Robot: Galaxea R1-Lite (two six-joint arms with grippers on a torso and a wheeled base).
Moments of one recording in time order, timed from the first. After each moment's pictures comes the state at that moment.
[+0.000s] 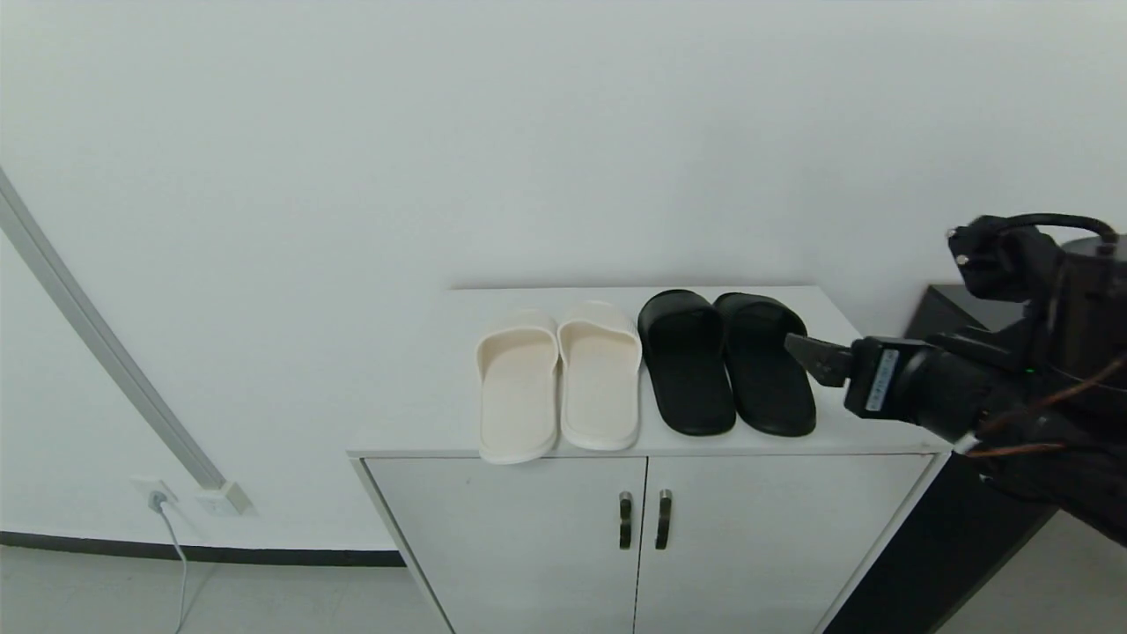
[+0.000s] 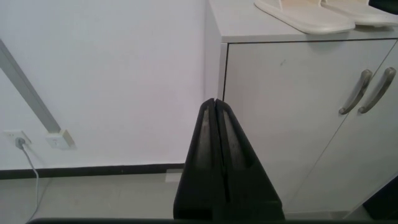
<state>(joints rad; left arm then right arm) 0.00 0.00 0.00 0.00 -0.01 0.02 0.72 1.44 -0.81 -0.43 -0.56 0.30</state>
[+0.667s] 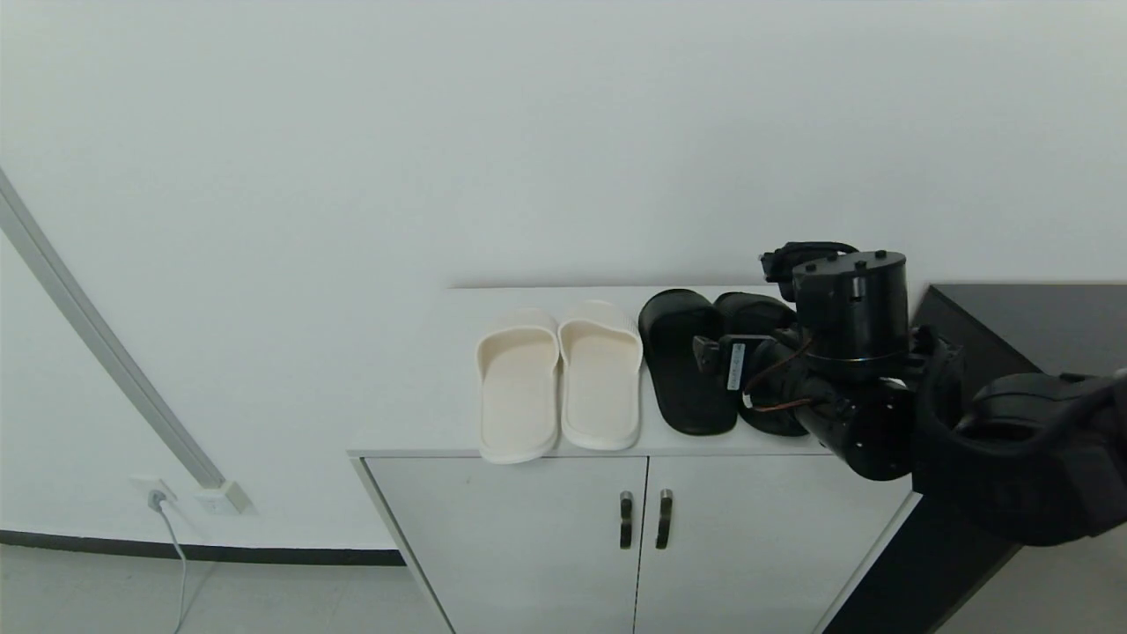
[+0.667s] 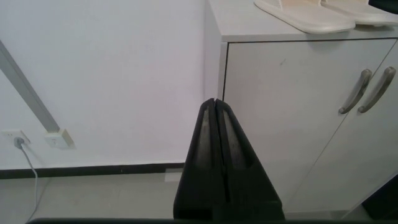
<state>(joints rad) 0.00 0.00 0.00 0.00 -0.01 0.02 0.71 1.80 -1.04 -0.48 -0.60 0.26</state>
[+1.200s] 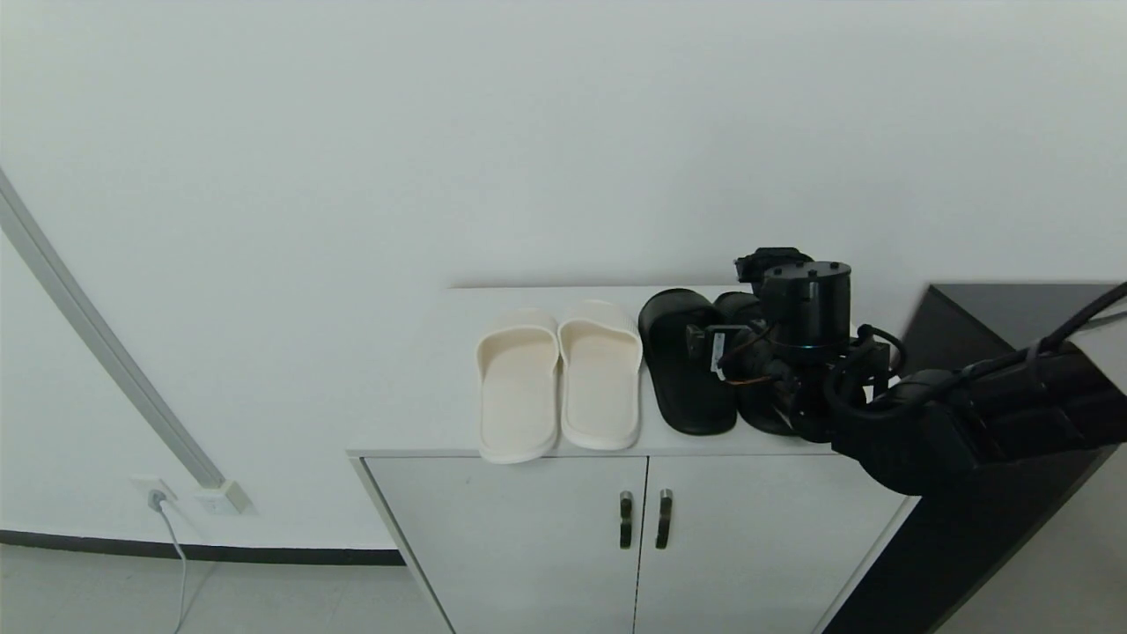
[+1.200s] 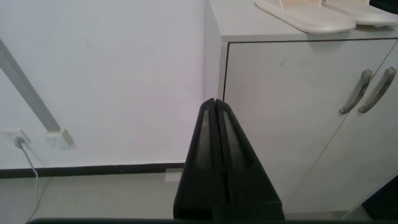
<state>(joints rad) 0.00 0.00 0.00 0.00 -0.01 0.02 0.62 1.98 -1.15 -0.63 -0.55 0.16</state>
